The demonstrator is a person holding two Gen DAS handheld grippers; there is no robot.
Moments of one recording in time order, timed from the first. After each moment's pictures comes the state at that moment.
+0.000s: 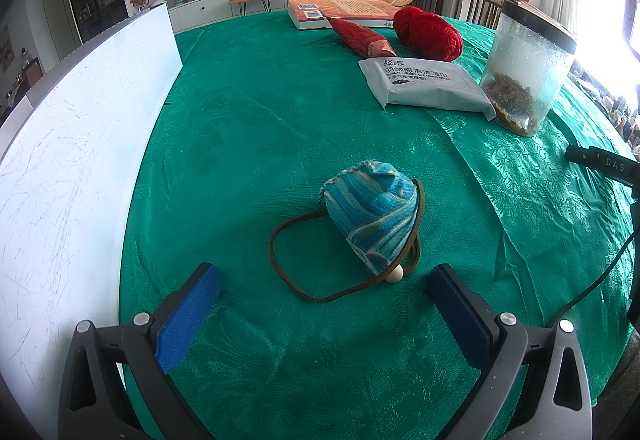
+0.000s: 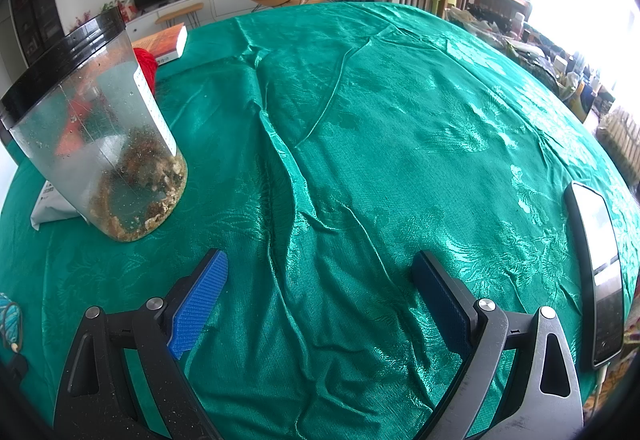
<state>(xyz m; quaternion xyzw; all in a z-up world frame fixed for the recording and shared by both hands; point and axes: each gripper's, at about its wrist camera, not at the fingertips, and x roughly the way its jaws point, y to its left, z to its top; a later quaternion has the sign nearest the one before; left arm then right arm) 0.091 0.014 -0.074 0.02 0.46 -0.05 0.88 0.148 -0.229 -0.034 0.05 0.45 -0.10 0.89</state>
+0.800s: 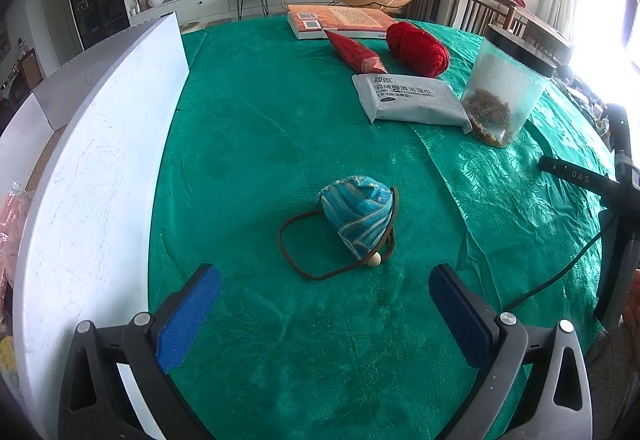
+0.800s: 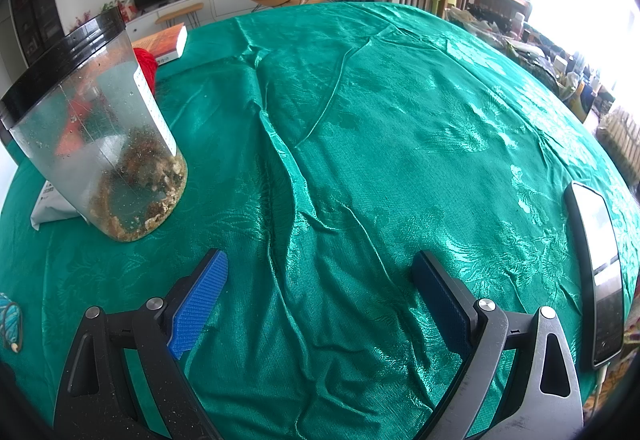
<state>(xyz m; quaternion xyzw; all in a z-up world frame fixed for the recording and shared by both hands) 0.071 0.021 -0.034 0.00 0.47 -0.06 0.88 0.148 -0.229 -0.034 0.05 0.45 -0.10 0.89</state>
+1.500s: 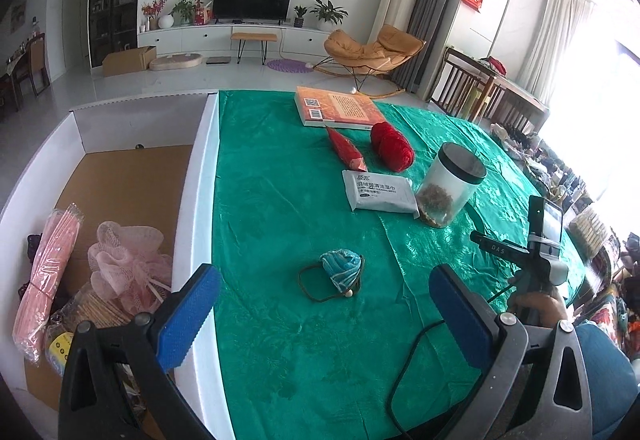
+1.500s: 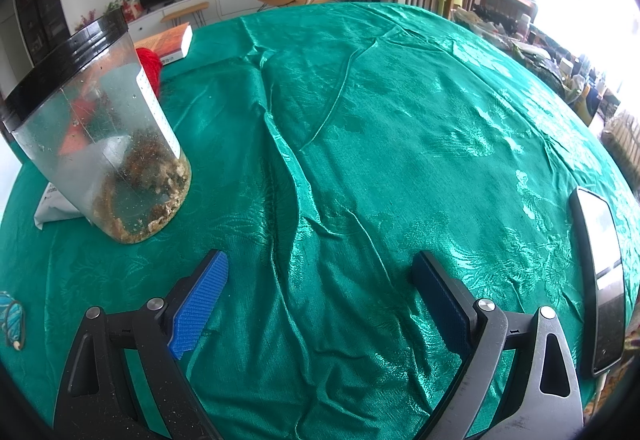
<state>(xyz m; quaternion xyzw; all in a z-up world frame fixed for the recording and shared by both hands) 0.010 0.080 0.082 -0.08 0.38 -0.09 0.92 0.151 -0.230 -0.032 0.06 0.45 -0.08 0.89</state>
